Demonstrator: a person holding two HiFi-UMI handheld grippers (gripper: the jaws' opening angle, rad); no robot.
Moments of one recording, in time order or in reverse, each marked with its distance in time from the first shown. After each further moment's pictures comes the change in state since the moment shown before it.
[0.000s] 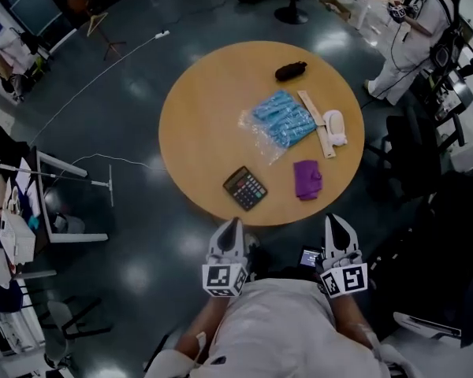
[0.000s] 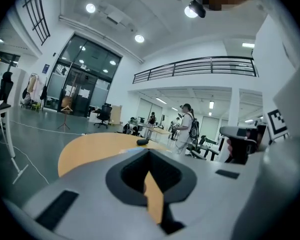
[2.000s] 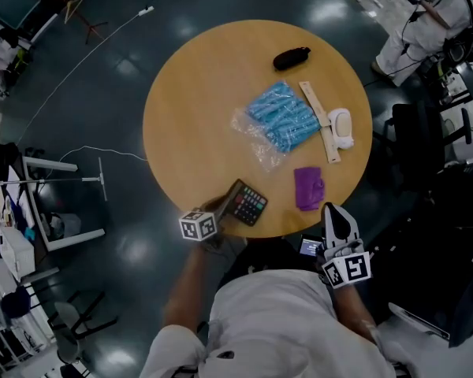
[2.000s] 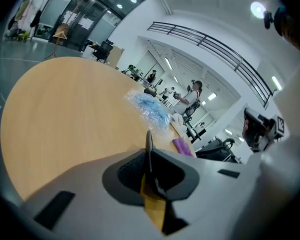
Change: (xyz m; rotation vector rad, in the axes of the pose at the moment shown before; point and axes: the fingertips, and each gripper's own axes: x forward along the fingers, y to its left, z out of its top) left arm 0.173 0.127 -0.179 -0.361 0.540 -0.261; right arm 0.114 -0.054 -0.035 0.061 0.129 -0.001
